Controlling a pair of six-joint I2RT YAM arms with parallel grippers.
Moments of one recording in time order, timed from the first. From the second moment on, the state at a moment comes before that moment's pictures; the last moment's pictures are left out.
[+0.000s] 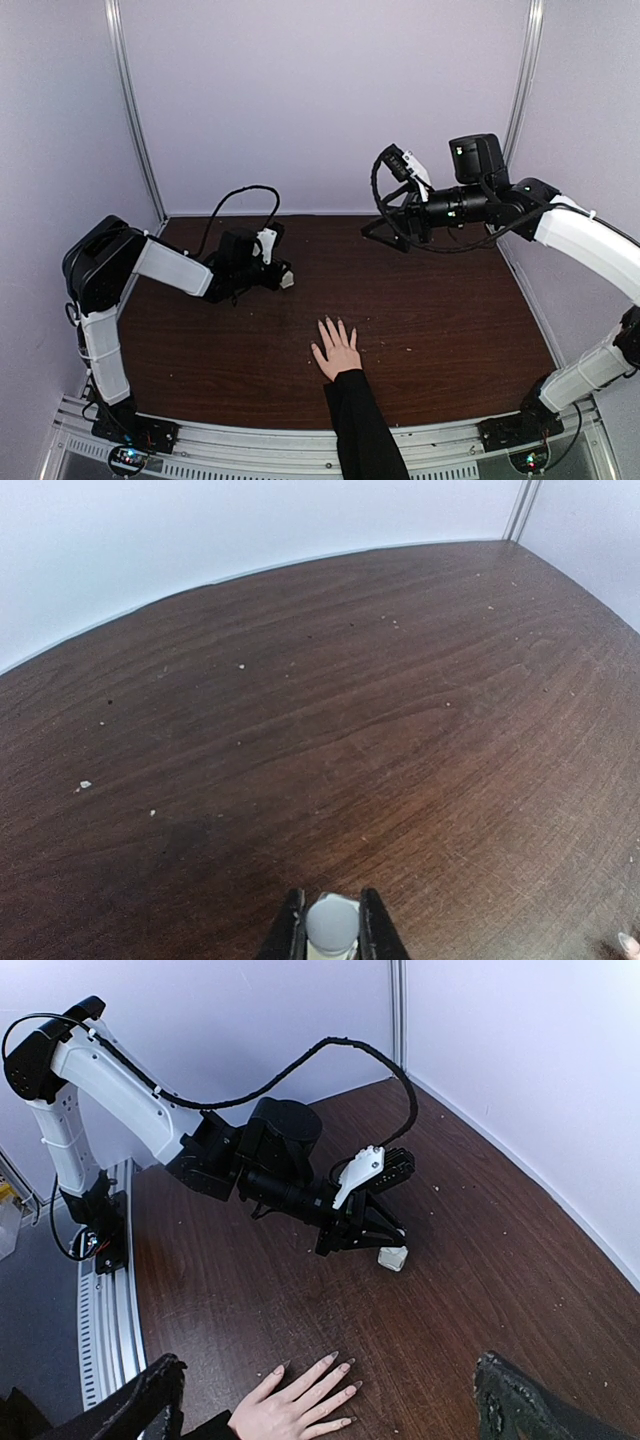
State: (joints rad) left arm -0.60 1.96 1.00 0.49 0.04 -0.10; right arm 0.65 1.37 1.38 -0.45 -0.49 -0.10
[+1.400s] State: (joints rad) left arm -0.60 1.79 1.08 0.22 0.08 -0.12; right arm 0.64 1.36 1.38 -0.46 -0.50 -0.10
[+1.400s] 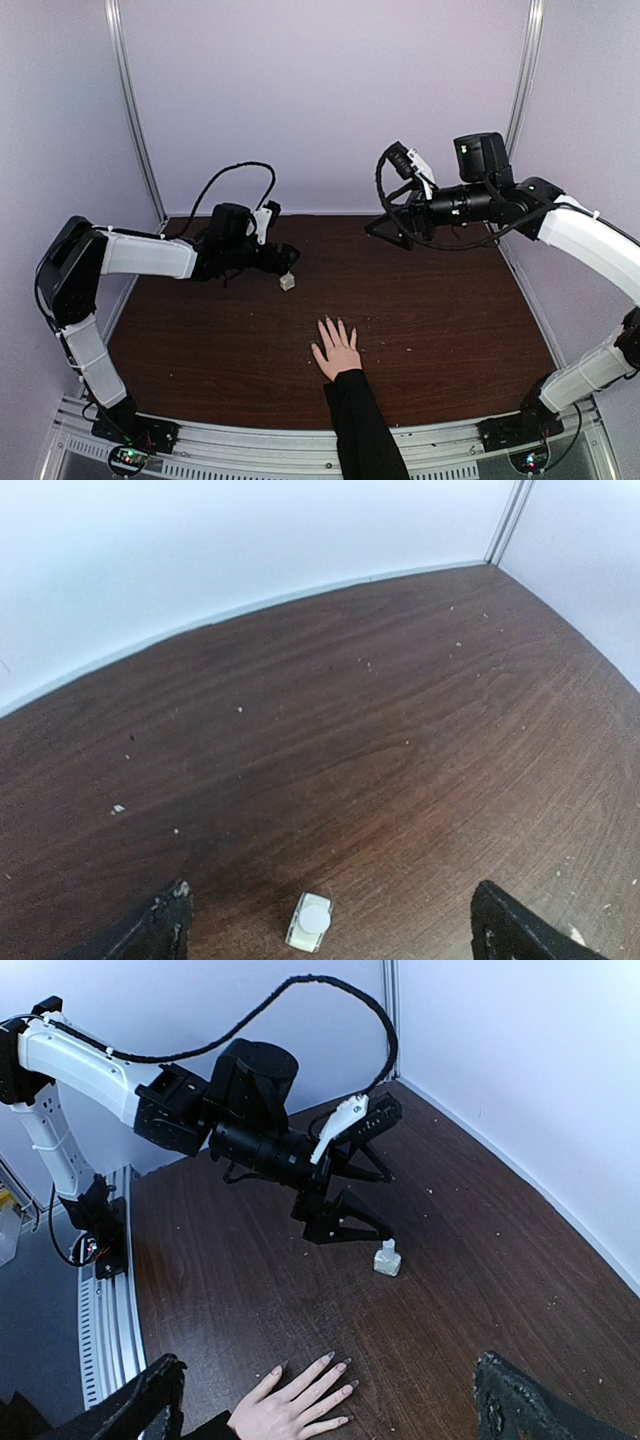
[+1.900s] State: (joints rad) left arm -0.54 1.53 1.29 -0.37 0.06 -0.18; right arm 0.43 1.19 1.22 -0.37 -0.53 0.06
